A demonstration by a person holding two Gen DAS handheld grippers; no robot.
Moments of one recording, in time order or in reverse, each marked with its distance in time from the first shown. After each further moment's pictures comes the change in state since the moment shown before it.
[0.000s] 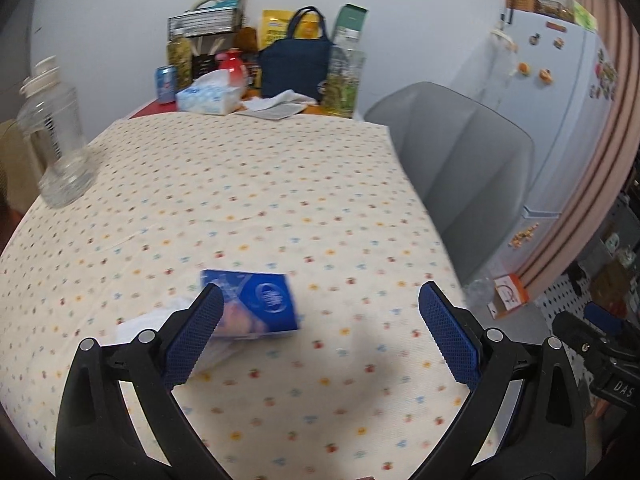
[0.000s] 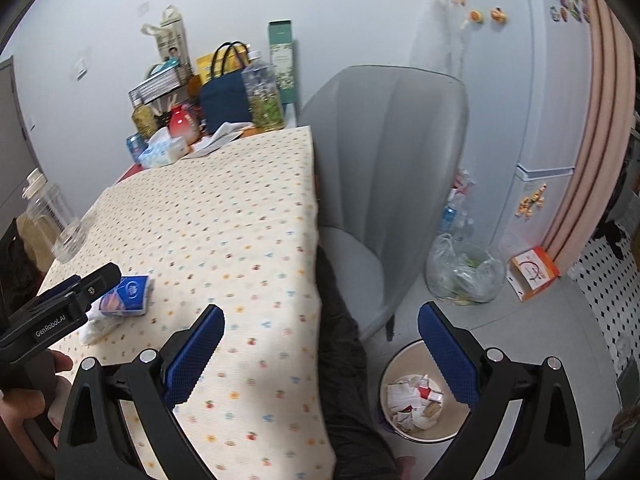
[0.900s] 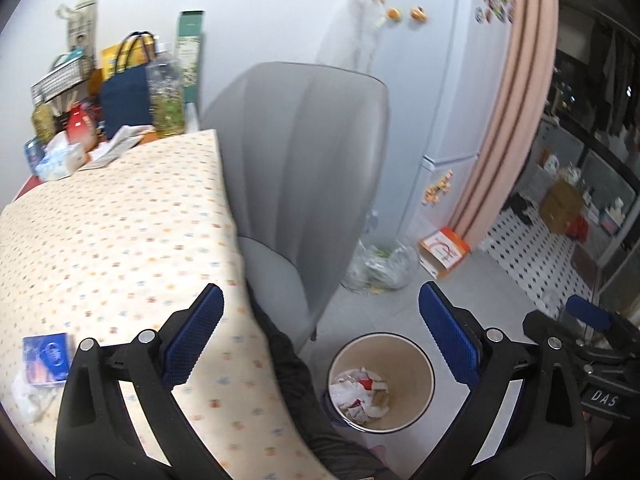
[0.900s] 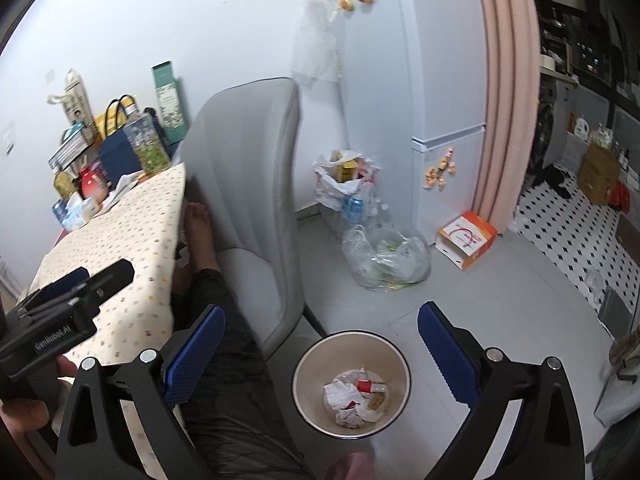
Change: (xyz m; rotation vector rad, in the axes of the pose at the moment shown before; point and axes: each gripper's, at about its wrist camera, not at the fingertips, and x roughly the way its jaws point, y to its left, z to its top) left arm 0.027 -0.211 0.001 0.287 0.019 -0.249; right arm -0.039 -0.168 -0.023 0.240 -0.054 -0.195
